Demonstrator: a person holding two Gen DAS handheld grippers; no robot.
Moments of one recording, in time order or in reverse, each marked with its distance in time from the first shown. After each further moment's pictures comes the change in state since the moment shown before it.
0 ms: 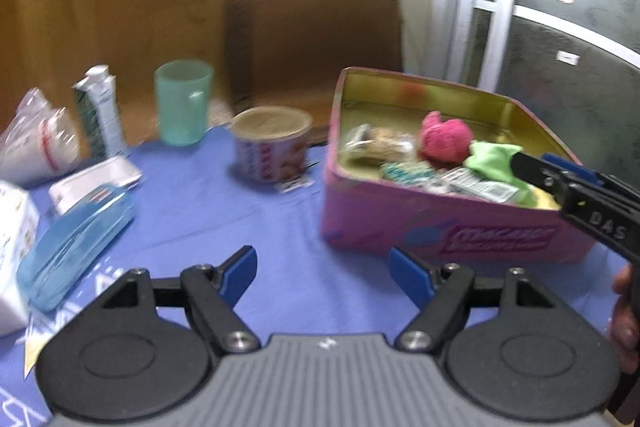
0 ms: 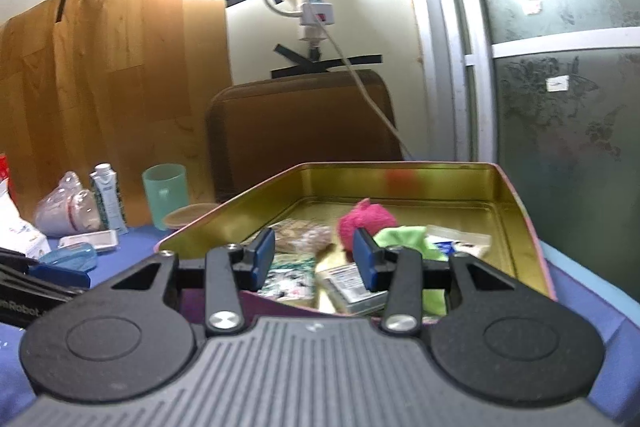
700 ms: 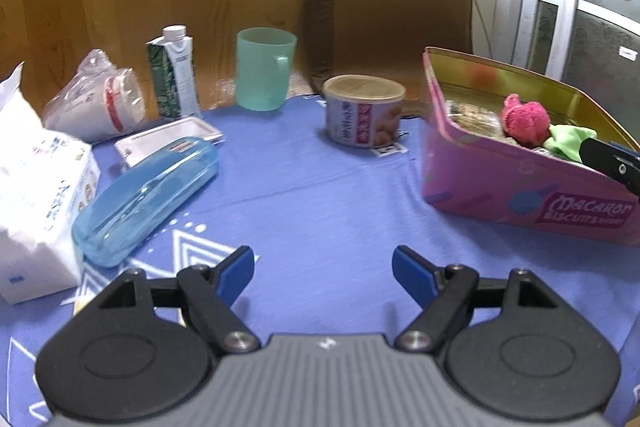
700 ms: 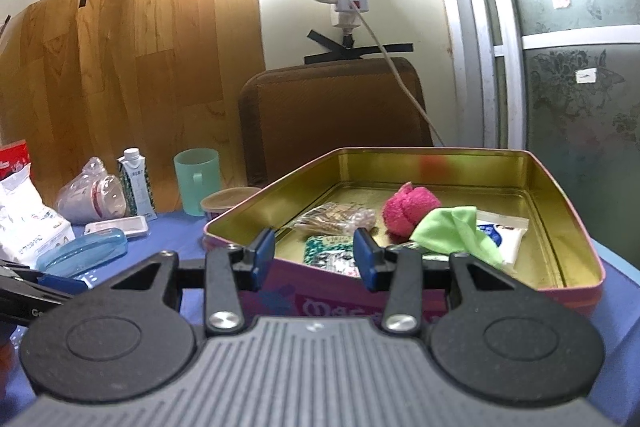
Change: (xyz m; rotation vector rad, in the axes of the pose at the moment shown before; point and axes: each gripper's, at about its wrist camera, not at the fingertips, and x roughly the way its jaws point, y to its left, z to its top) left arm 0.001 0.049 -0.027 -0.054 0.015 0.138; right arm 0.001 0.030 -0.009 -0.012 0.030 0.051
